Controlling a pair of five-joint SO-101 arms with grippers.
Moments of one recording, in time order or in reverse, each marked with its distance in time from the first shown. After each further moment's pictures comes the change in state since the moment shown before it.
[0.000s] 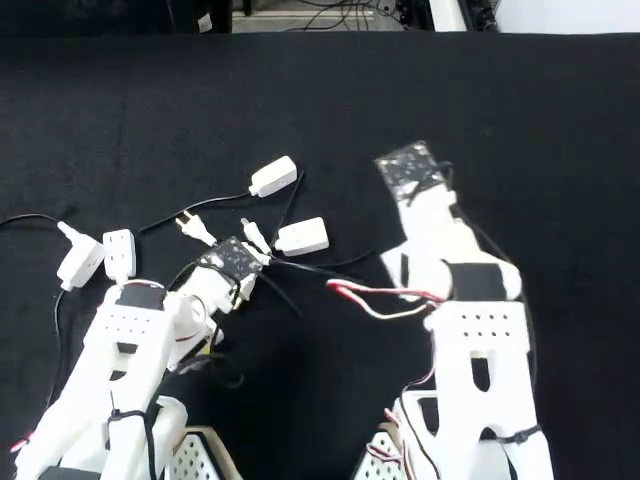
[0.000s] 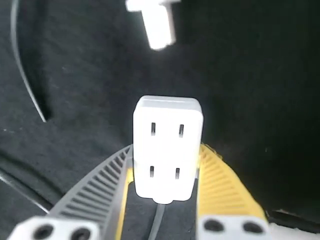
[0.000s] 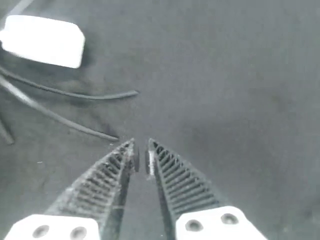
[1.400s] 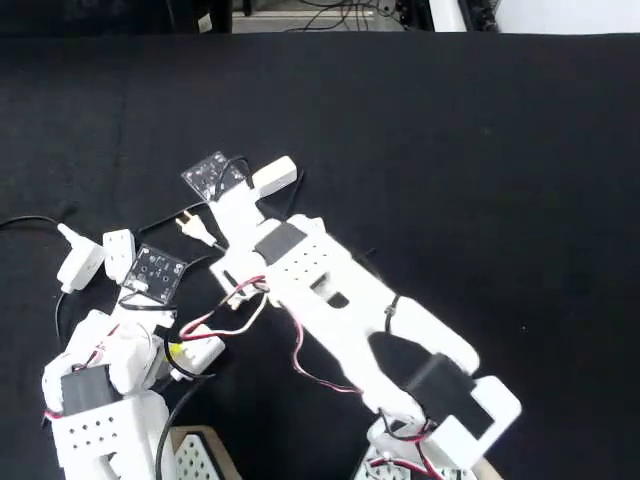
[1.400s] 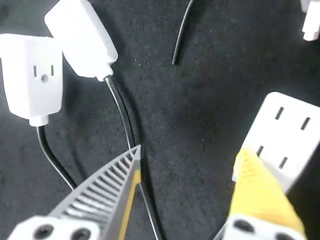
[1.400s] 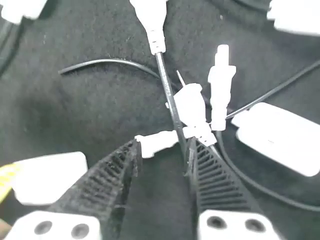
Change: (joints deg) left arm -23.7 -48.0 14.9 13.5 -3.1; right arm -40.7 44.8 -24.5 -10.1 -32.5
